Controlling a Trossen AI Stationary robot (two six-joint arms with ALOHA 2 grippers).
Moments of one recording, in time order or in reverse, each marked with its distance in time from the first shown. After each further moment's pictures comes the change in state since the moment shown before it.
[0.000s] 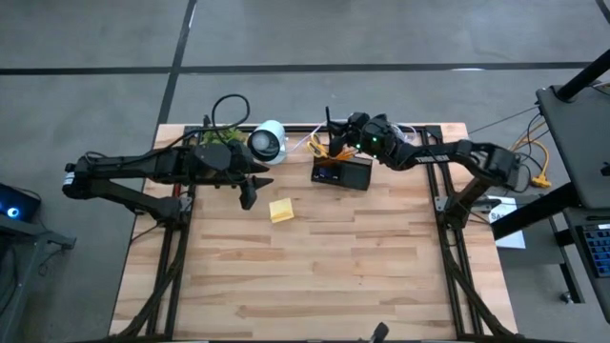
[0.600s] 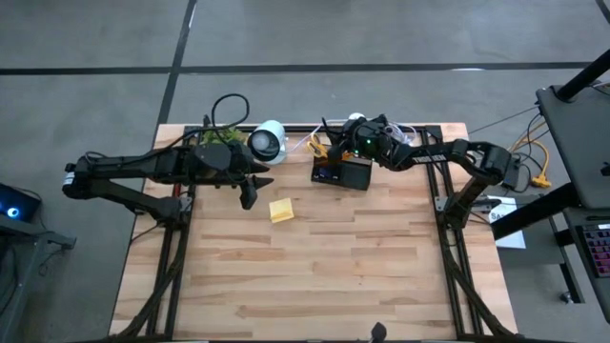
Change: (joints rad) left arm 0.000 0.000 0.000 0.005 0.000 -0.025; right arm 0.002 0.041 0.002 -0.115 -0.018 -0.135
